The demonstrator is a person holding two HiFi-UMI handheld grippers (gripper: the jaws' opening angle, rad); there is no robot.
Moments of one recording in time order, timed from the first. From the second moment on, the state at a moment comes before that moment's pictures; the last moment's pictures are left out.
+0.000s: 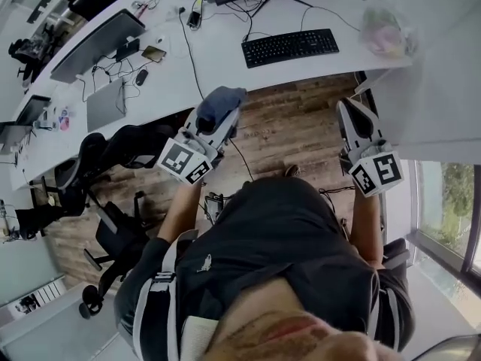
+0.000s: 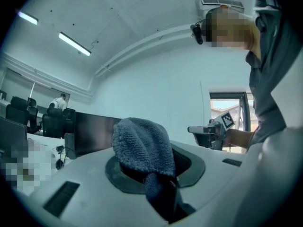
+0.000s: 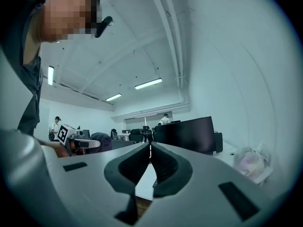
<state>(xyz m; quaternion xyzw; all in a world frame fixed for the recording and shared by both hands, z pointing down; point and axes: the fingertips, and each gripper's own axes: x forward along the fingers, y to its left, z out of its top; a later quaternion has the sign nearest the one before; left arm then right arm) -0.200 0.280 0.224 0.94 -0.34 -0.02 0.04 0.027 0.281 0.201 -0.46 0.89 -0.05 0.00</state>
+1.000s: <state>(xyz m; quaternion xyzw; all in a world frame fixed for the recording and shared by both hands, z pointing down) -0.181 0.106 0.304 0.94 -0.33 0.06 0.08 0.026 0.149 0.233 -0.47 0.88 -0.08 -0.02</state>
